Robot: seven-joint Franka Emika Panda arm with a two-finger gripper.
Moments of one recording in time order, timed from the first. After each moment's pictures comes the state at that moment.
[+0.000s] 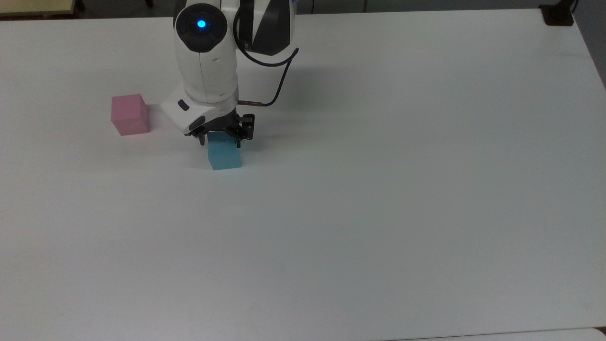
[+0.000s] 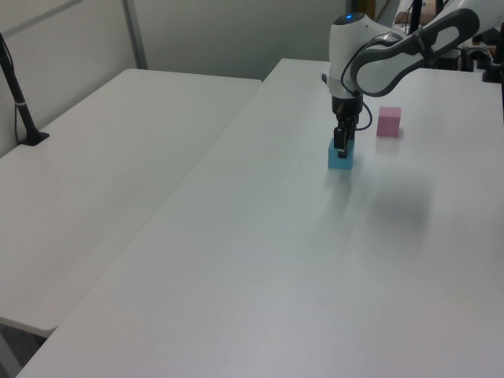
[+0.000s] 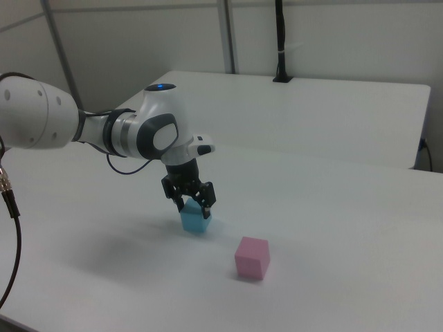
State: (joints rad) arm 0.03 0.34 -0.10 -1.85 -0.08 2.19 -0.02
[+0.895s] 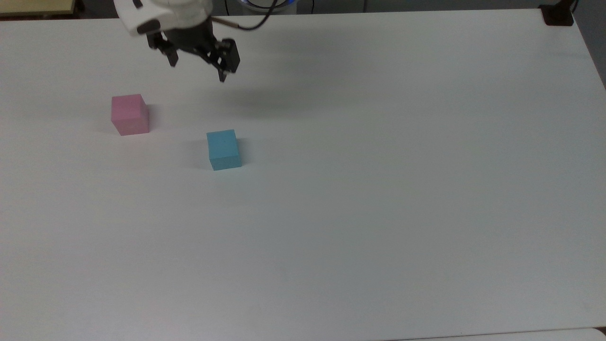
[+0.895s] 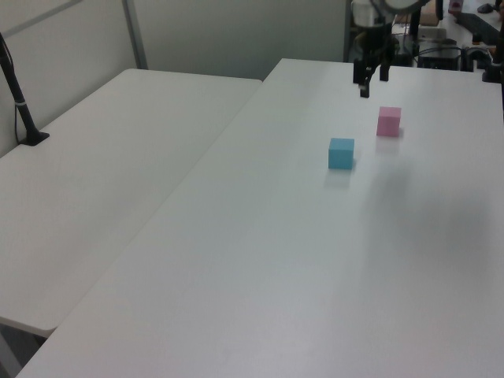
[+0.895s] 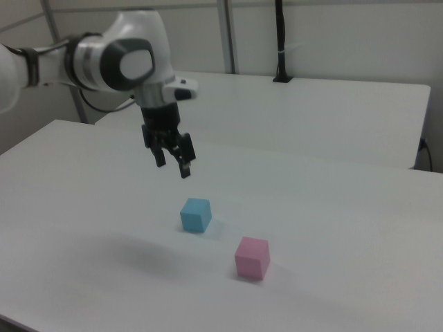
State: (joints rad) arm 0.01 0.08 -0.11 -1.75 -0.08 1.78 0.19
